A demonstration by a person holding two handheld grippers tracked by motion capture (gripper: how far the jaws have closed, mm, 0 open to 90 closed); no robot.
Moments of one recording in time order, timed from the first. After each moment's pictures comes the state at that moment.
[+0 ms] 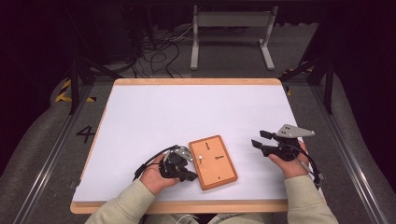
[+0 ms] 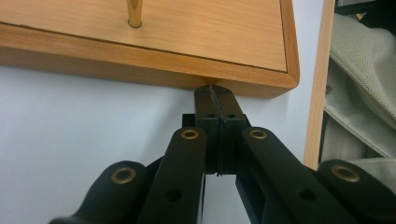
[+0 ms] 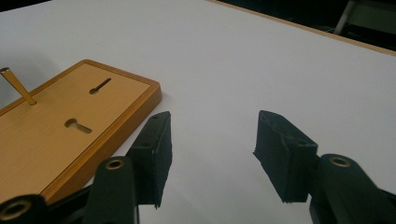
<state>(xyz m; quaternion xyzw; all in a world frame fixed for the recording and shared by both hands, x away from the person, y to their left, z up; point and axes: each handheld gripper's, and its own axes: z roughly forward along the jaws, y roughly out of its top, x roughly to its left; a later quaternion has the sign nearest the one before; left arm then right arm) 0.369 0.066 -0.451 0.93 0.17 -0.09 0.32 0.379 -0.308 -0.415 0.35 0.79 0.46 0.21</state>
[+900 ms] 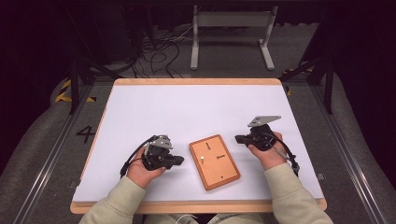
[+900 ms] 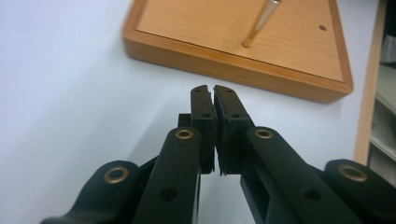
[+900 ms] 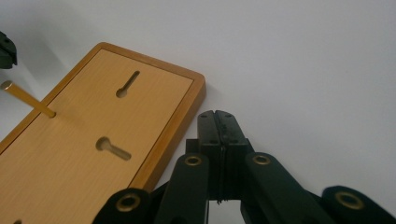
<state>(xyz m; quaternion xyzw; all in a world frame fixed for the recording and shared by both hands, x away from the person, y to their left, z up) 0.381 0.122 -0.434 0.89 0.25 0.01 0.39 0.416 -0.240 -0.409 0.36 0.85 0.38 0.12</state>
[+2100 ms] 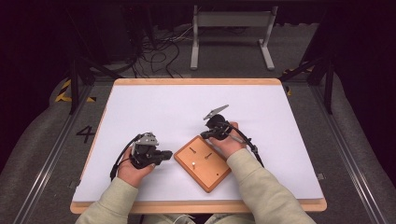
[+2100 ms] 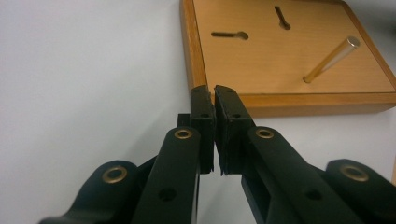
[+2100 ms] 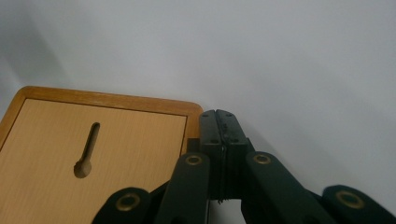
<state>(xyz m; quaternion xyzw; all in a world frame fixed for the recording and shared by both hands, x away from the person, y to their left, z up) 0.384 0.154 -0.440 0.86 0.30 0.04 0.41 0.471 -0.122 -0.433 0.32 0.89 0.32 0.07</state>
